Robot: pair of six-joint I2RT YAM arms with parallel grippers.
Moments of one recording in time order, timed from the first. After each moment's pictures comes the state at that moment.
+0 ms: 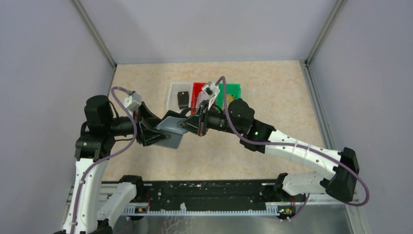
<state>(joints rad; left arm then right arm) -0.10 0.79 1.07 -0.64 1.26 0.00 1.04 1.17 0.99 0.24 -0.20 0.65</state>
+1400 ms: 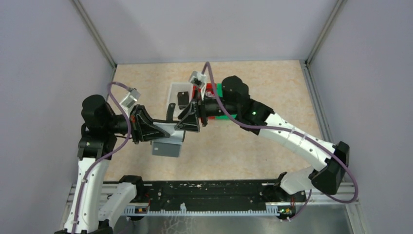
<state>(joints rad) -0.10 0.78 1.03 -0.44 1.48 -0.27 0.95 1.39 1.41 -0.18 -0.69 0.37</state>
